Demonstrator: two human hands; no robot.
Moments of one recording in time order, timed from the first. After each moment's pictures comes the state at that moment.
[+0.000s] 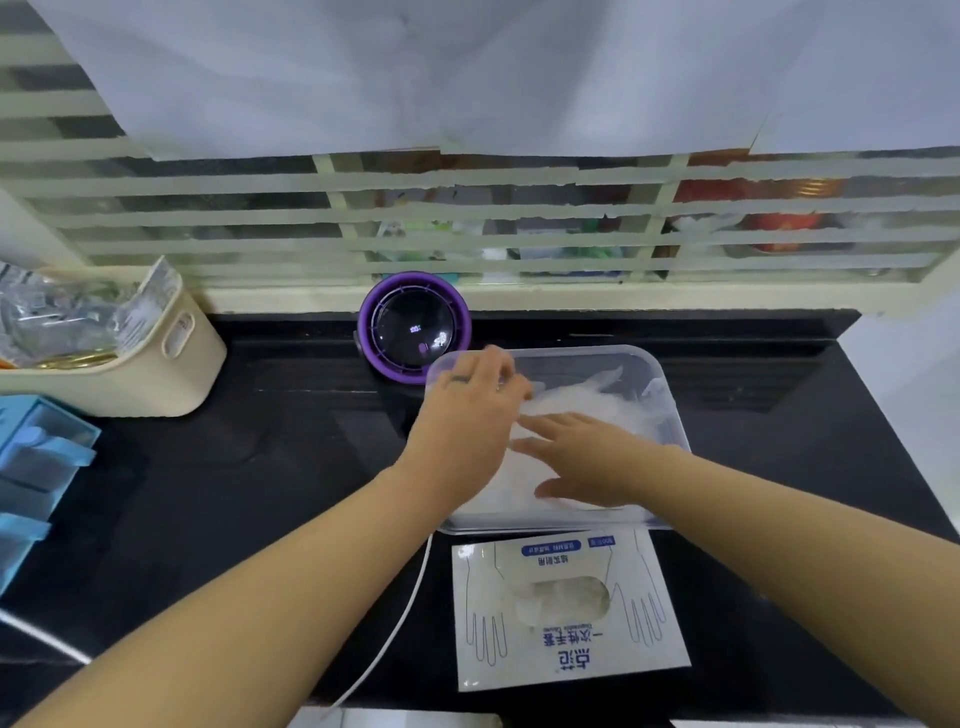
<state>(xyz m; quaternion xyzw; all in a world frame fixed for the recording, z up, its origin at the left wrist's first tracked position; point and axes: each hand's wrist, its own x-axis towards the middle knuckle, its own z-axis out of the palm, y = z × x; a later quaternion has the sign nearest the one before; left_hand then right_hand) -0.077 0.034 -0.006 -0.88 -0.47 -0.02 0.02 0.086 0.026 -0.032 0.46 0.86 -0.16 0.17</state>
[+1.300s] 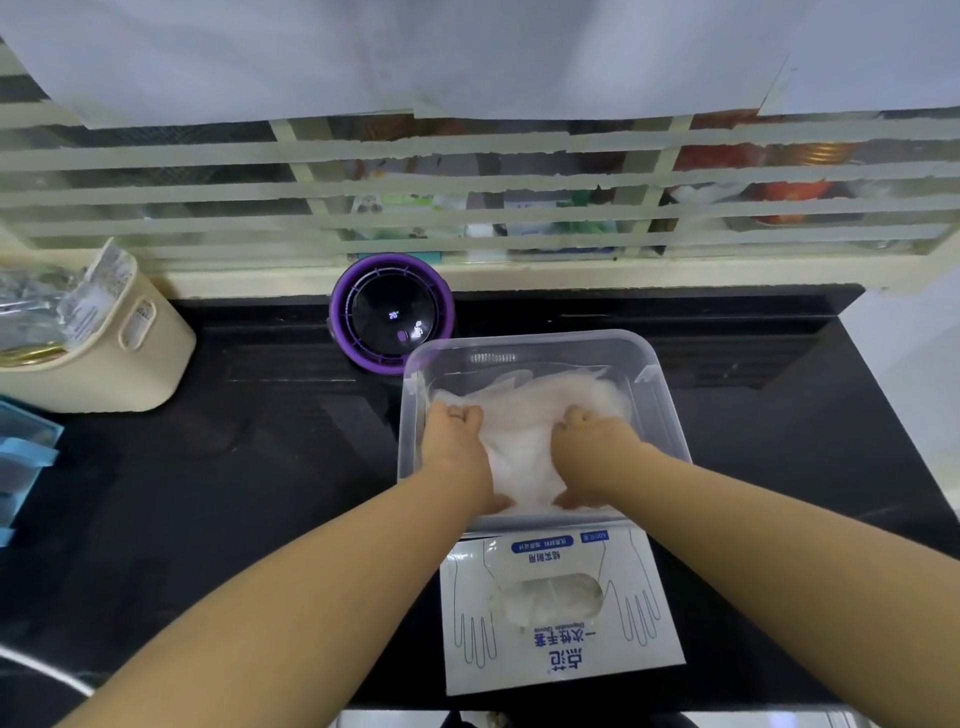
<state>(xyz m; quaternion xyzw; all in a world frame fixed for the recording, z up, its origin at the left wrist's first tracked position) -0.053 0.041 -0.054 -0.78 -0.44 0.43 0.08 0.084 0.028 -0.041 0.54 0.75 -0.13 0.35</state>
